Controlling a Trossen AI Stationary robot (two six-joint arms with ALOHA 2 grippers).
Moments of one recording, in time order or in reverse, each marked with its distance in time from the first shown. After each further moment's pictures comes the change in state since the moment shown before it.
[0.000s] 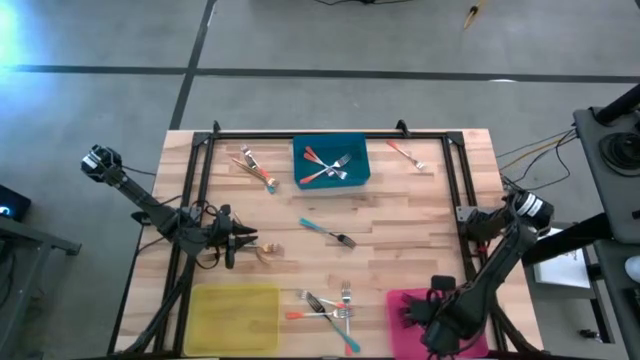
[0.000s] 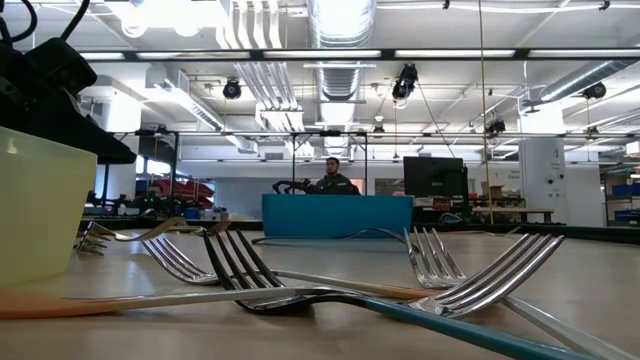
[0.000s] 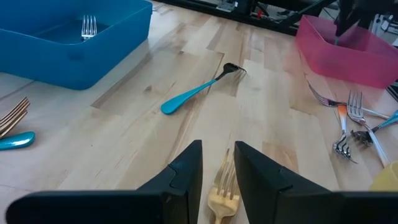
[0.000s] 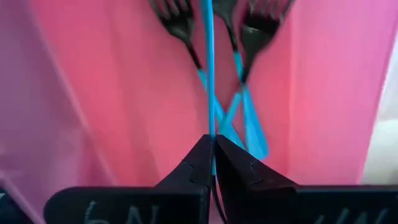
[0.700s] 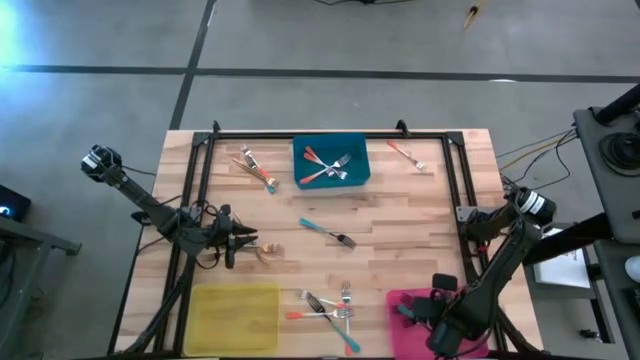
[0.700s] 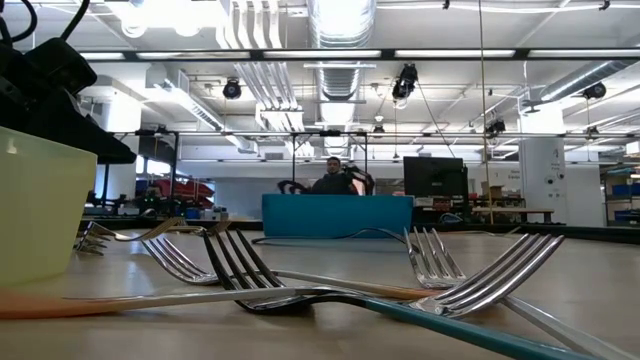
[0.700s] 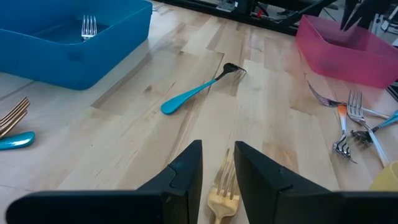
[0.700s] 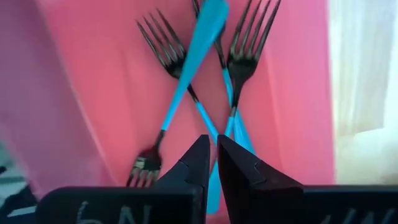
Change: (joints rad) left arm 0.000 0.000 0.000 0.000 0.000 0.000; right arm 0.014 -0.033 0.055 -0.030 0.139 0.085
